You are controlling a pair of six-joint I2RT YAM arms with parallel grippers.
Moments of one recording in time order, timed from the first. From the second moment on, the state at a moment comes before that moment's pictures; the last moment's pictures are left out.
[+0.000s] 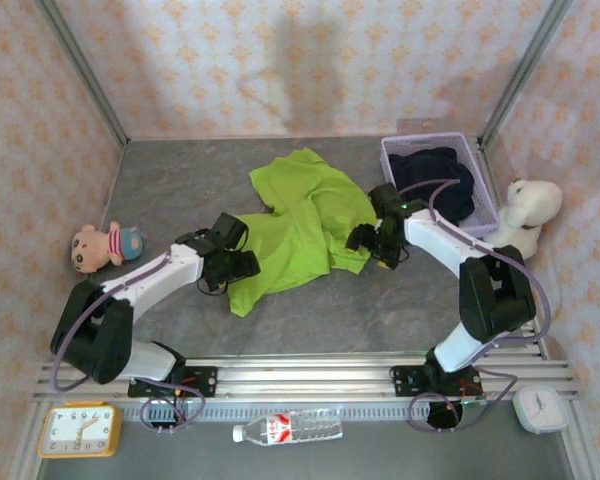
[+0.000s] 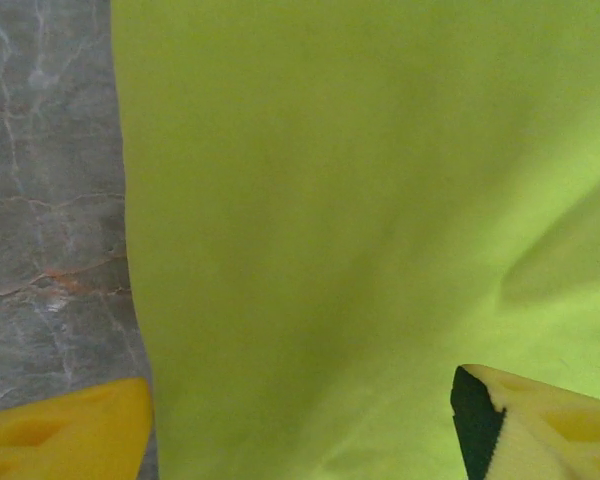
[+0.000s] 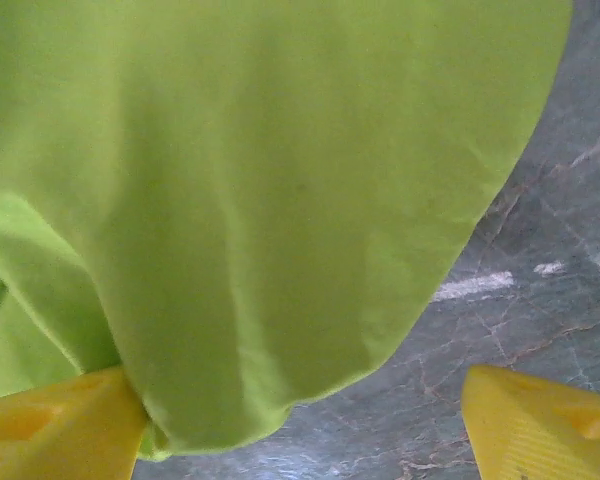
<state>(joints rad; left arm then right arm) -0.42 1.42 0.83 -0.69 0.00 -0.82 0.36 1.61 1.06 -0.76 -0.20 0.74</state>
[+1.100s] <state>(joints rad) 0.00 1.68 1.28 -0.65 0.07 -1.03 0.36 1.59 1.06 -0.75 -0.03 0.72</state>
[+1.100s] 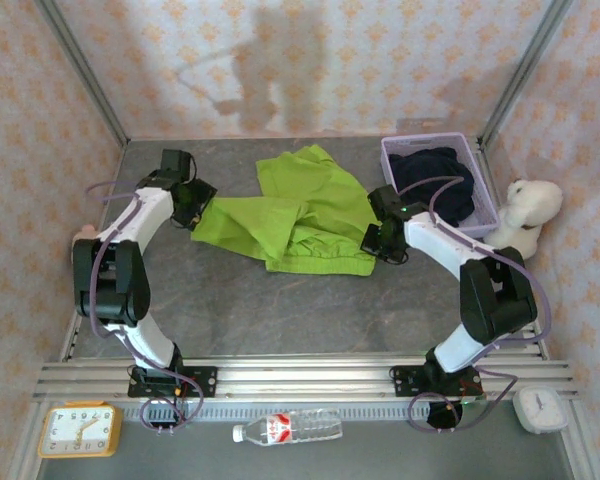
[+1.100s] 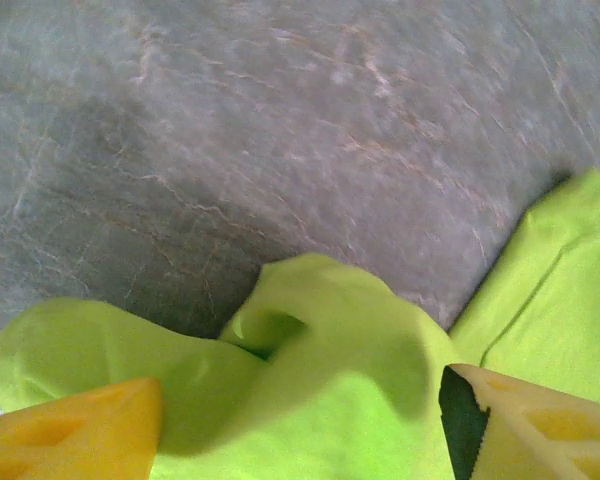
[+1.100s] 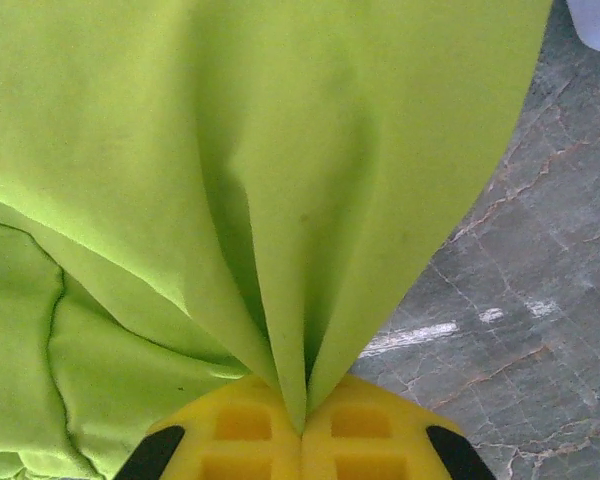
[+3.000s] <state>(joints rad) -0.27 1.63 1.46 -0.96 0.00 -0.61 0.37 1.48 0.97 -0.74 -0.05 0.67</state>
